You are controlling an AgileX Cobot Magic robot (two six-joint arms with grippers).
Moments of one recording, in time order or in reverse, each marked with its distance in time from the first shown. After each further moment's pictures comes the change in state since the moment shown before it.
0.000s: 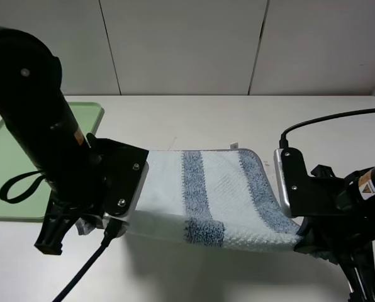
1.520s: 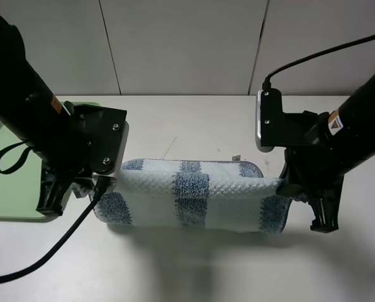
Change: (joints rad) left arm 0.141 -0.035 0.001 0.058 -0.146 0.022; right arm 0.000 0.181 -0.292 -0.157 0.033 0.153
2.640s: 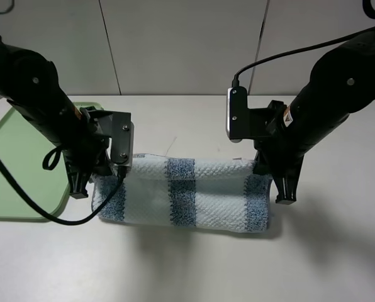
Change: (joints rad) left arm 0.106 0.203 0.000 0.069 -0.282 -0.016; right arm 0.000 0.212 -0.080 -0.118 -0.184 0.012
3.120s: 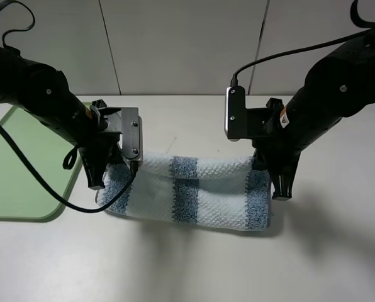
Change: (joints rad) left arm 0.001 0.048 0.000 0.004 -0.217 0.000; right arm 0.000 0.029 0.000 -0.063 -0.051 0.045
